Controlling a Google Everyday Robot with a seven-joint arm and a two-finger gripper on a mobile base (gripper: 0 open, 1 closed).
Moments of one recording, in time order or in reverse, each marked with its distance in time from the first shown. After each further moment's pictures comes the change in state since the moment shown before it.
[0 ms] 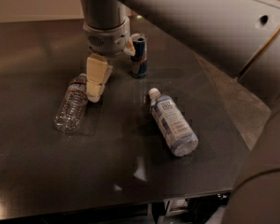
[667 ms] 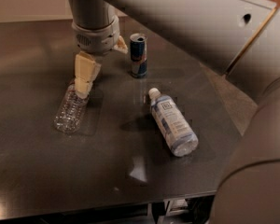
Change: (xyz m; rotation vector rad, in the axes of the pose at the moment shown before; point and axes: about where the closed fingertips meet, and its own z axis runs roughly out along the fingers) arm -0.028 0.001 0.000 0.031 -0.041 0.065
